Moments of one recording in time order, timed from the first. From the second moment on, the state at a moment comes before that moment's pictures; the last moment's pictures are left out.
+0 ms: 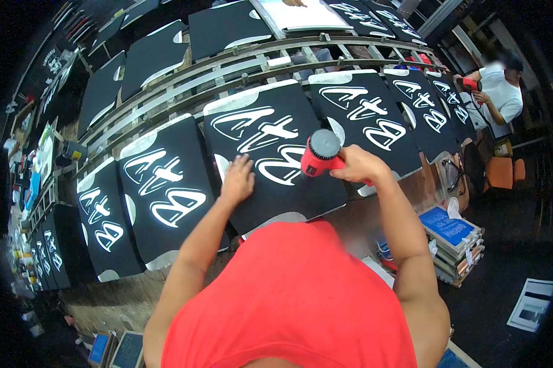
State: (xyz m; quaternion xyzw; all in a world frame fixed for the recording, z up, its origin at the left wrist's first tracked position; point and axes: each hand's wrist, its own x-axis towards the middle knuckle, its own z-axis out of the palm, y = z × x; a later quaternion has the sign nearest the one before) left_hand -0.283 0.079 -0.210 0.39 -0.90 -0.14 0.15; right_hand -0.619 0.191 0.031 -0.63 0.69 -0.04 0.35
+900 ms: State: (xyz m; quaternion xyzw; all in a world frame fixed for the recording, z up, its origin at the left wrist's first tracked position) left_hand -0.334 0.124 -0.221 0.33 -0.93 -0.13 0.11; right_hand -0.624 0.157 -0.003 -0.62 0.73 -0.15 0.26
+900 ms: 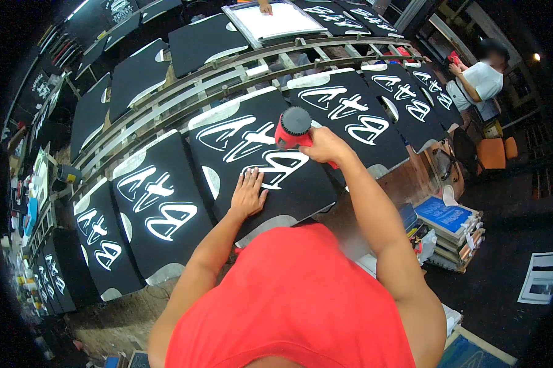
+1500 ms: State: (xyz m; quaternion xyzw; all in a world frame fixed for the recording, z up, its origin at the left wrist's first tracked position) left_hand -0.401 0.130 -0.193 0.36 -0.88 -0.12 0.29; right_hand -0.739 0.303 -0.015 -0.45 0.75 -0.34 0.33
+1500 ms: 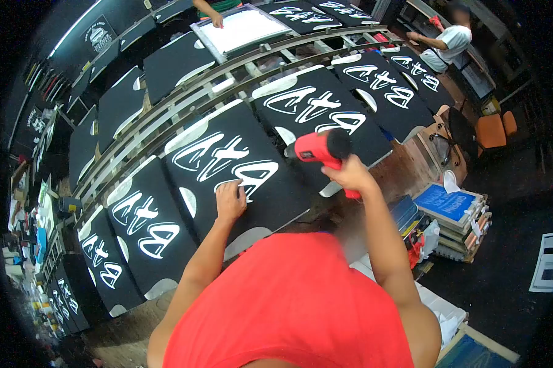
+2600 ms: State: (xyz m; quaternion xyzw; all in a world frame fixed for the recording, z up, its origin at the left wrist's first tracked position) left_hand -0.602 0.144 -0.201 0.61 -0.72 -0.09 0.33; right_hand -1.205 0.350 0.035 -0.49 0.77 -0.37 0.20
